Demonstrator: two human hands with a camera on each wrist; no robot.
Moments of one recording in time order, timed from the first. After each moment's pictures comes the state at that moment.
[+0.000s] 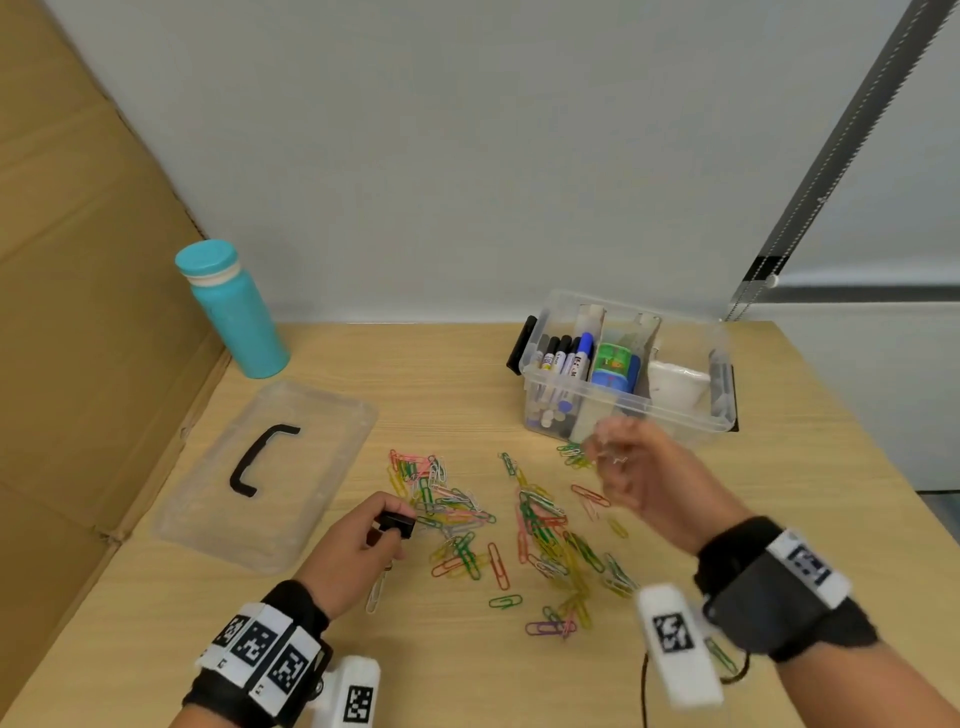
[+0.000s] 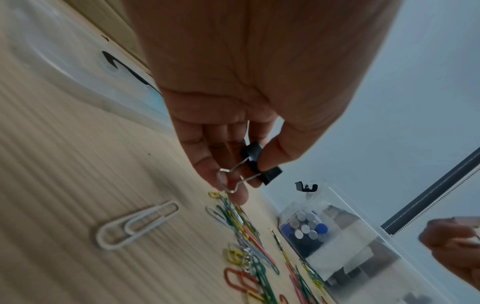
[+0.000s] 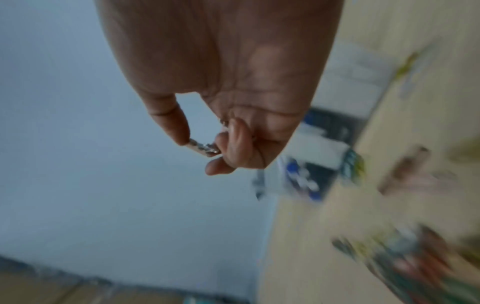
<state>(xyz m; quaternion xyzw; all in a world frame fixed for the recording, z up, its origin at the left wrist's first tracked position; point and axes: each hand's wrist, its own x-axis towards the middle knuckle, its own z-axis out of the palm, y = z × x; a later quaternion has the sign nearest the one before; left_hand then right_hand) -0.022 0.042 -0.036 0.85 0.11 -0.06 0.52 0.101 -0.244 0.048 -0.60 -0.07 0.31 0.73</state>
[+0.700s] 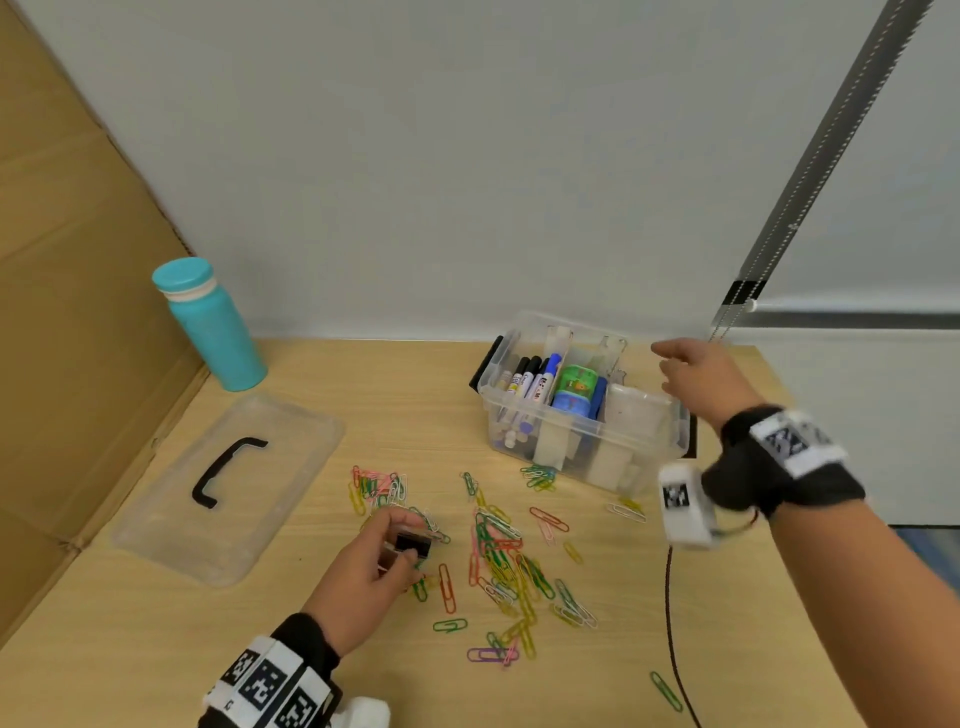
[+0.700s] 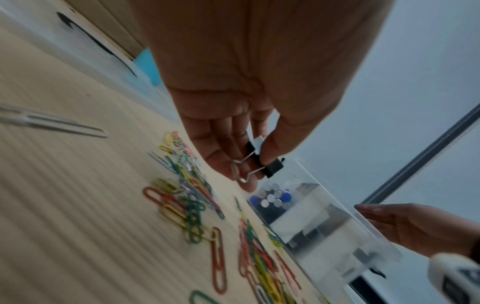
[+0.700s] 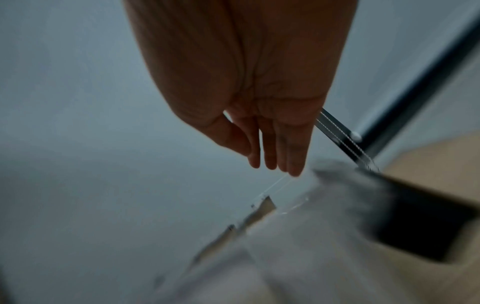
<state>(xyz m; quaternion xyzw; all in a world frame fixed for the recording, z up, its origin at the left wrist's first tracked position) -0.015 -0.030 -0.025 0.85 0.11 -0.02 0.52 0.243 -0.314 0.067 -0.90 -0.03 0.05 0.44</state>
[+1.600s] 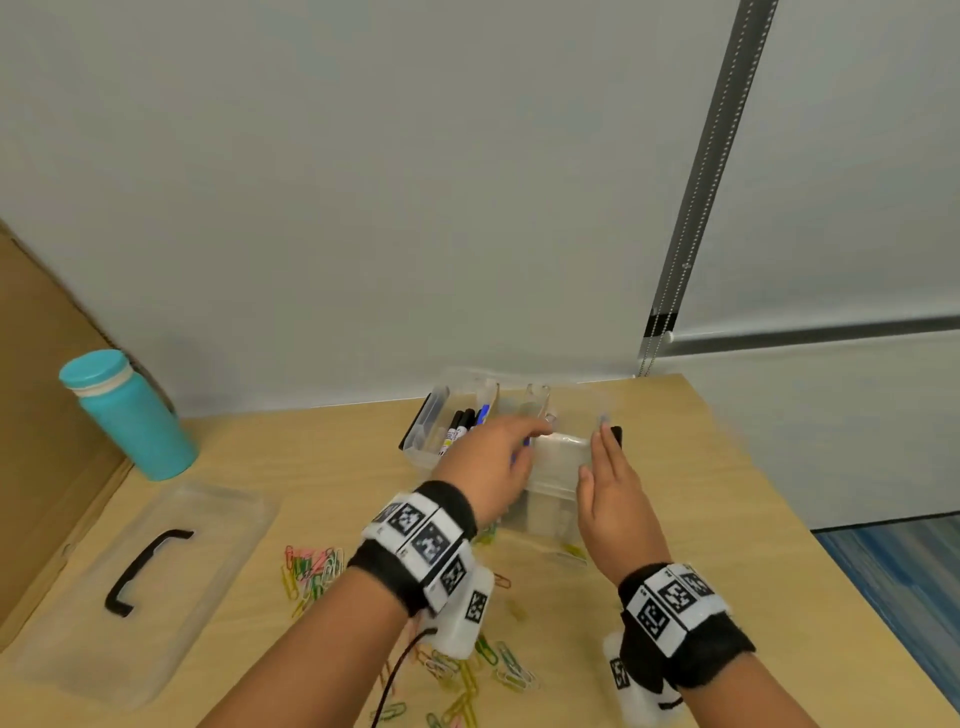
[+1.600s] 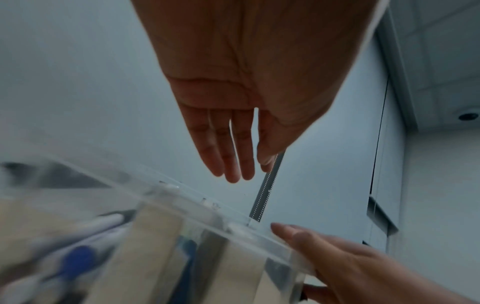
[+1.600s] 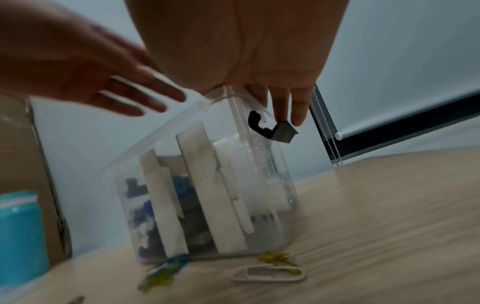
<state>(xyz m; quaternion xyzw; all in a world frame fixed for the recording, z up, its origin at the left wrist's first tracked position) 0.152 -0.159 0.079 0.94 -0.12 0.05 0.31 0.177 -0.328 -0.010 -0.94 -0.13 -0.12 0.30</state>
